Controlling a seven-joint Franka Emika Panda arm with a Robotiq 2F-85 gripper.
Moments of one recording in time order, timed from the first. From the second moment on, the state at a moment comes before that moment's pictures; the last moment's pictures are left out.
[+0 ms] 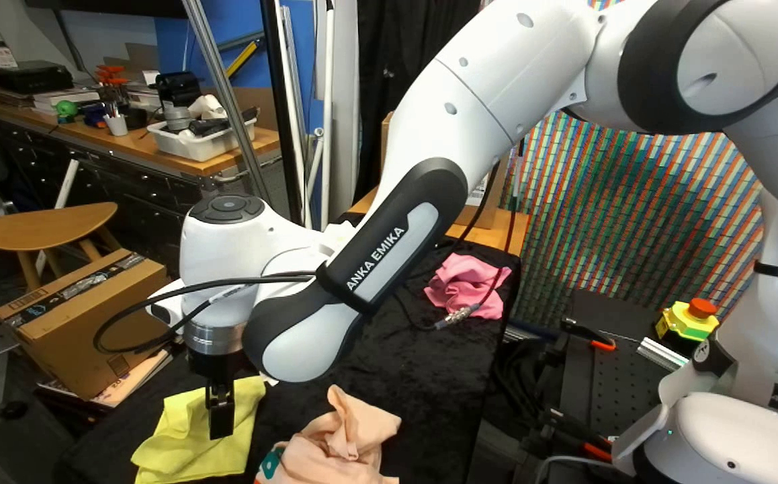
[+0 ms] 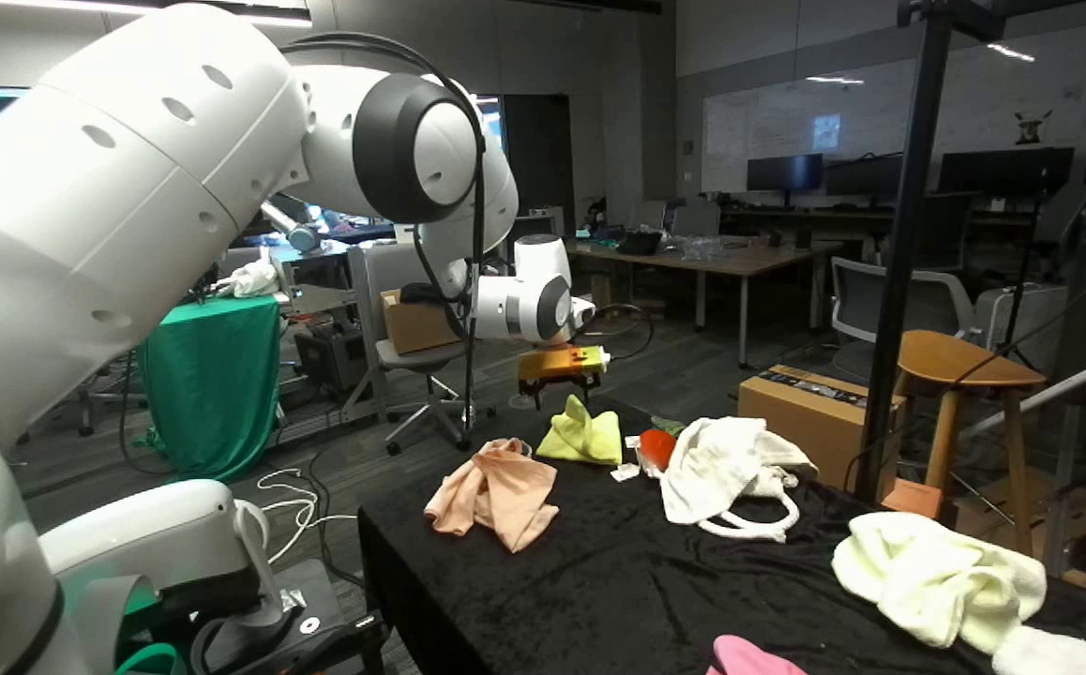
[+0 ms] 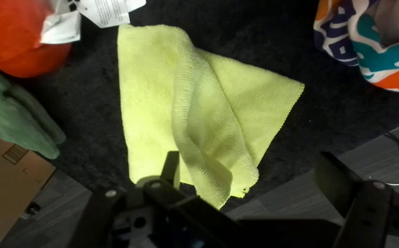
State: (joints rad) arm 0.33 0.88 0.24 -1.54 -0.27 2.66 -0.30
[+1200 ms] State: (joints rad) arm 0.31 1.00 0.22 -1.39 -0.26 2.65 -0.35
